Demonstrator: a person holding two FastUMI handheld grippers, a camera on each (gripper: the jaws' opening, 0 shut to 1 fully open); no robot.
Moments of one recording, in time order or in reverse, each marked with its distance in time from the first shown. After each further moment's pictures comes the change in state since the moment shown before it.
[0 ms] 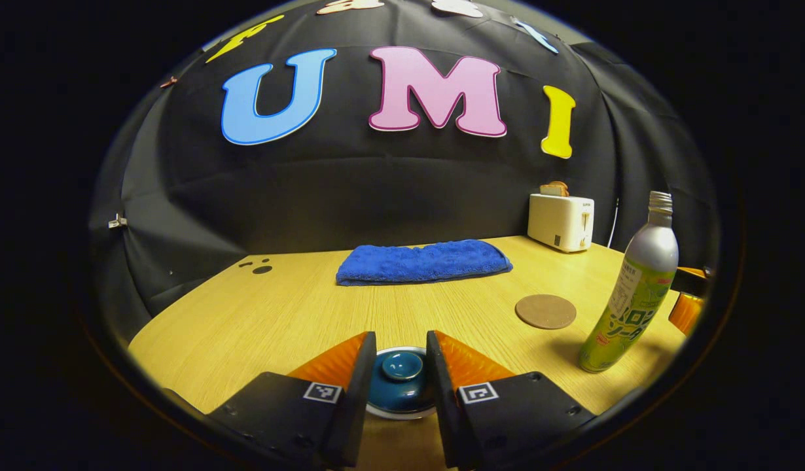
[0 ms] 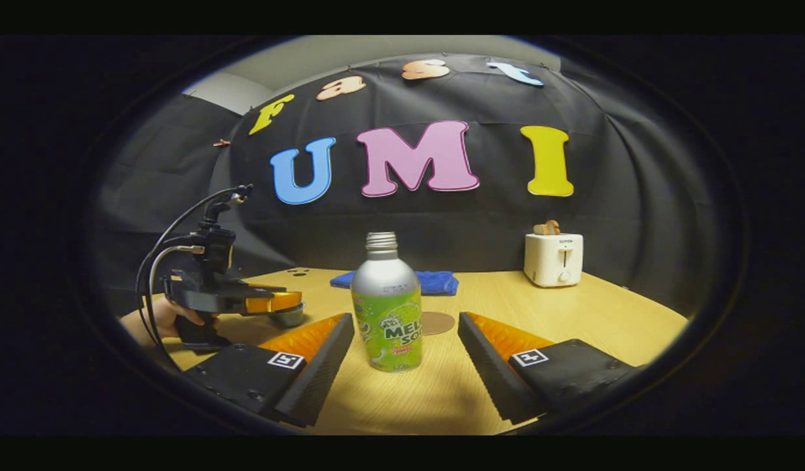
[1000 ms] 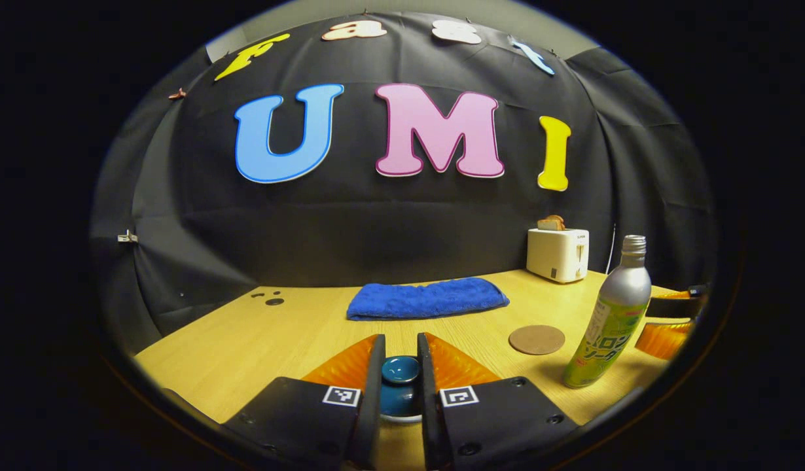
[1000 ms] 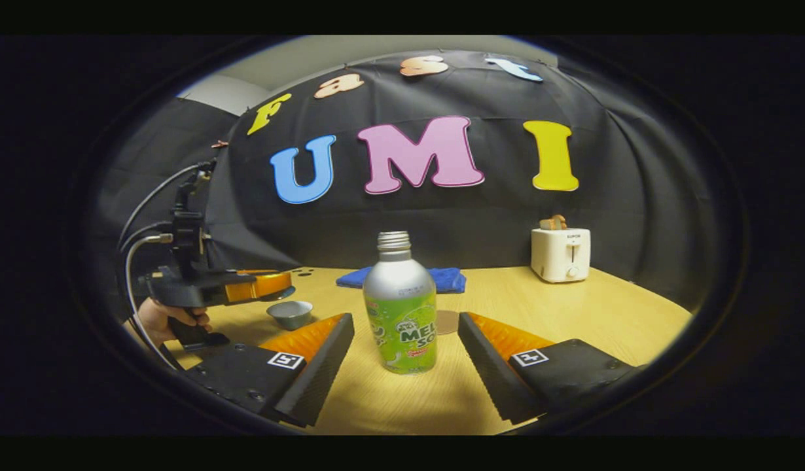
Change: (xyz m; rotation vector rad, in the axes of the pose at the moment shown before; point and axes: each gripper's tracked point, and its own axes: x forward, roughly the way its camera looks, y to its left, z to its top) left arm -0.039 0.009 0.048 0.001 -0.185 0.029; right arm 0.012 0.014 -0.003 0.020 0.021 0.011
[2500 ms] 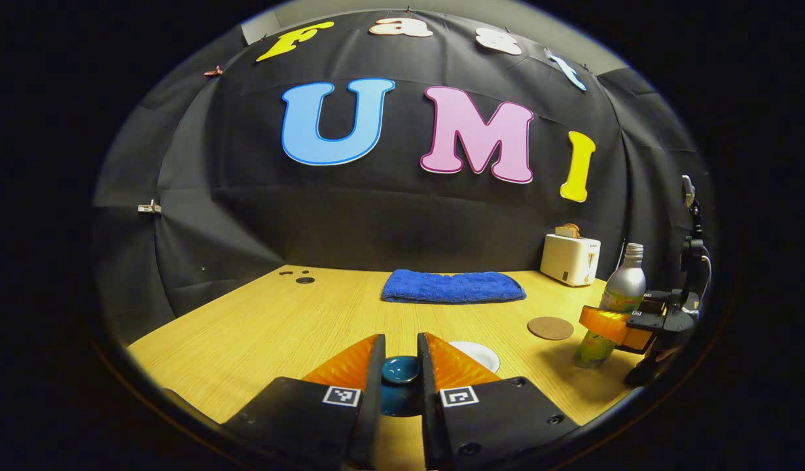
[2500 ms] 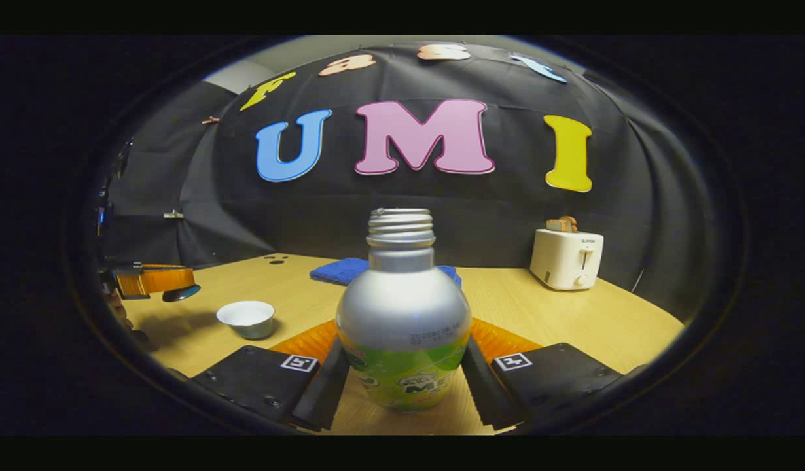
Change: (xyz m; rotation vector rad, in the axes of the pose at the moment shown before) left arm -0.047 0.061 -0.022 -0.097 0.051 0.044; right arm 0.083 0.003 -0.012 -0.107 0.066 -0.080
